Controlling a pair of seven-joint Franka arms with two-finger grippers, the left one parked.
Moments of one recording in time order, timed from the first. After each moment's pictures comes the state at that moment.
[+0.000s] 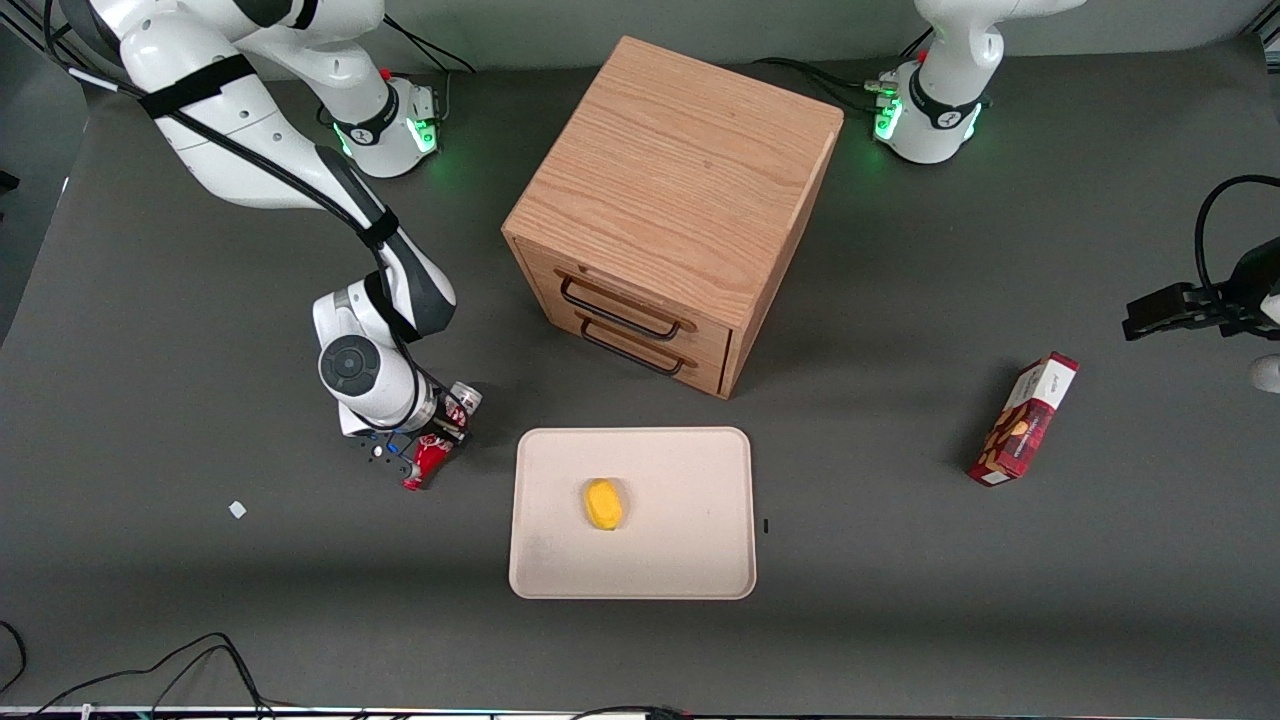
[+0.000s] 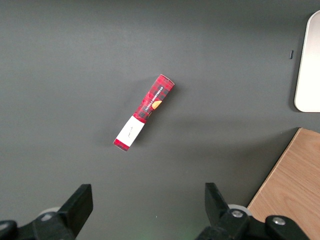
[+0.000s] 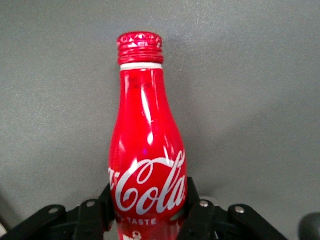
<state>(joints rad) 0.12 0.59 0.16 -1.94 -0.19 2.49 0.97</state>
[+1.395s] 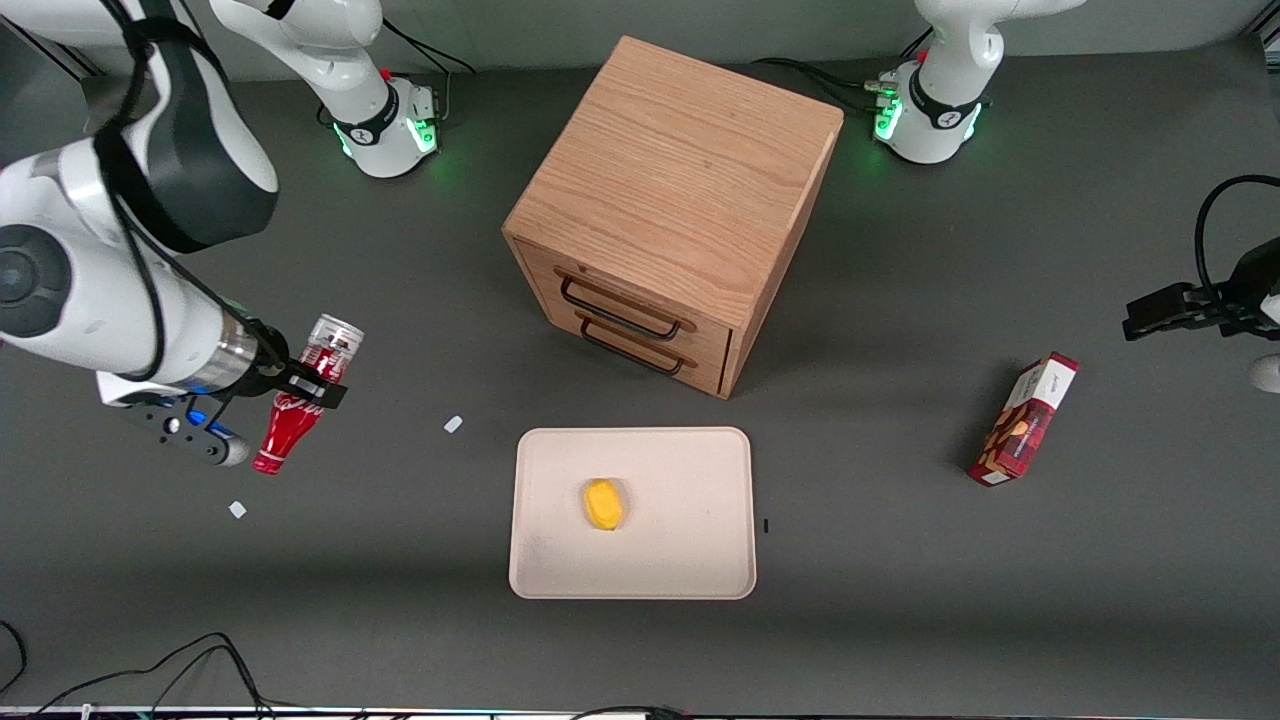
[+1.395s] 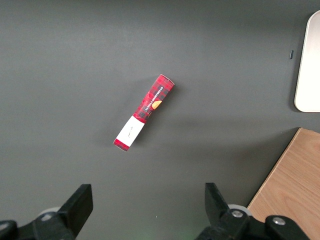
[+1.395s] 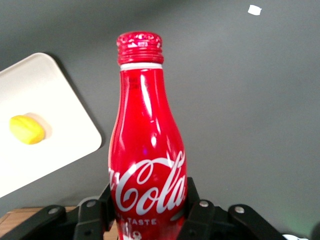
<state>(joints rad) -0.18 0.41 0.51 -1.31 -0.15 1.55 0.79</state>
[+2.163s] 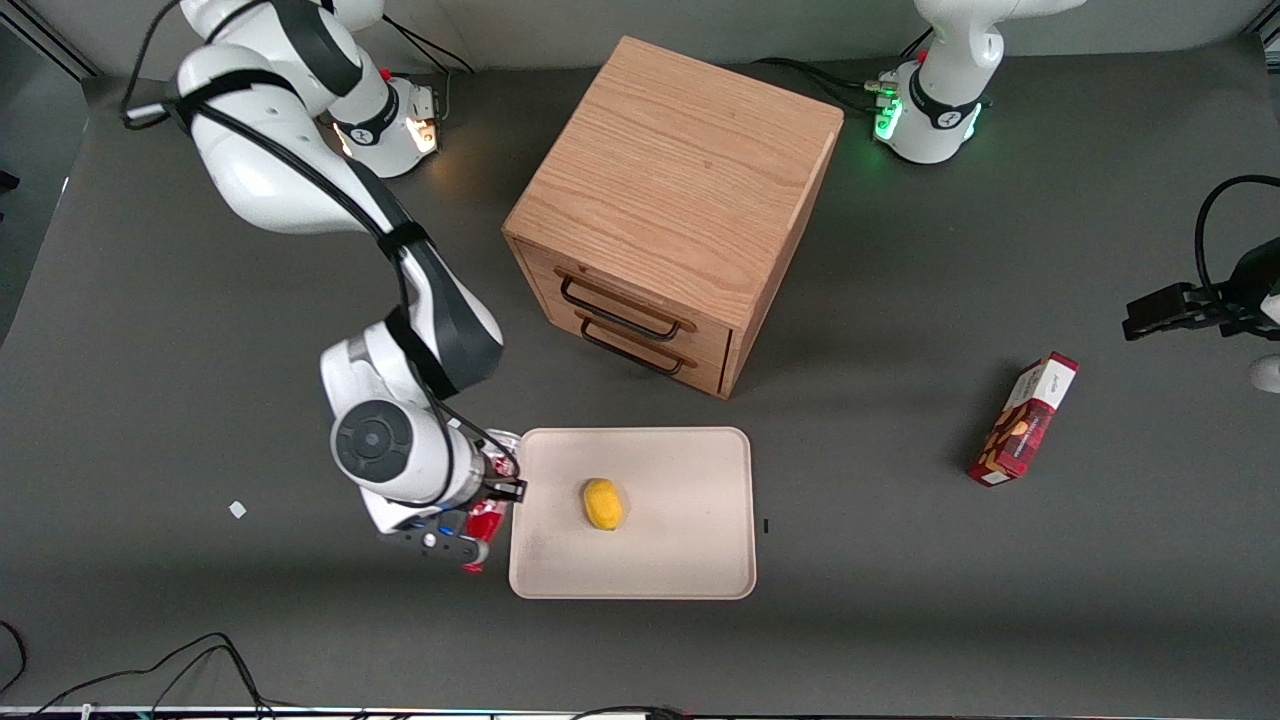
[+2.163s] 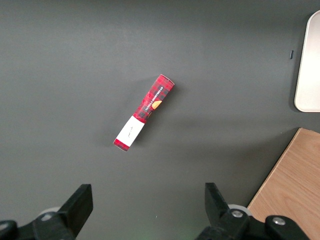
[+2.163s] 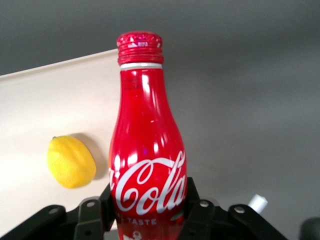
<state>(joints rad) 0.26 0.93 0.24 -1.00 -0.17 1.91 0.66</state>
